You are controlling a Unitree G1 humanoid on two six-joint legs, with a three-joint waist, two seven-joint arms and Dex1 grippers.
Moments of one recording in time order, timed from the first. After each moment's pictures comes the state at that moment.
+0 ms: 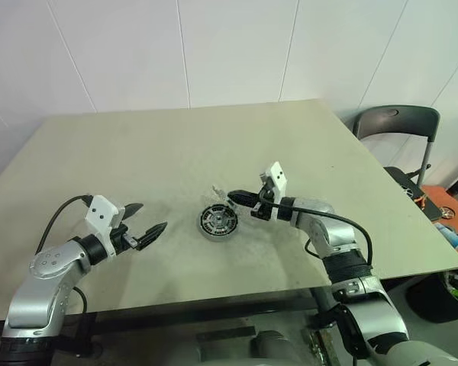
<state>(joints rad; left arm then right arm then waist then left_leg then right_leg) 0.04 0.61 0.22 -0.24 -0.41 0.38 -0.74 -0.56 -0.22 0.11 0.31 0.29 0.45 0.94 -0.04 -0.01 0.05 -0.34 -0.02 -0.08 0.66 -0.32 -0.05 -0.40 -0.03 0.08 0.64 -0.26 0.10</state>
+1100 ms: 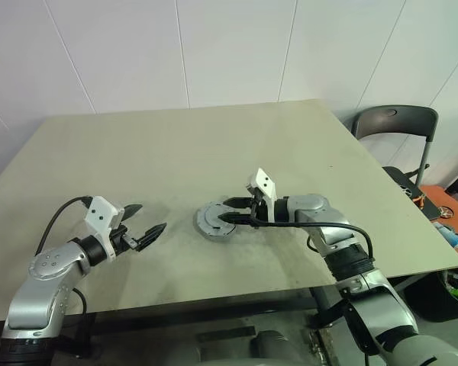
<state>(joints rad) 0.04 0.61 0.22 -0.23 -0.41 0.37 -0.74 -0.64 -0.30 0.26 0.33 0.21 0.40 1.06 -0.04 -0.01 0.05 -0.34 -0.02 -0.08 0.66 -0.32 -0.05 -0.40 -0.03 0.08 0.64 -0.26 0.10</state>
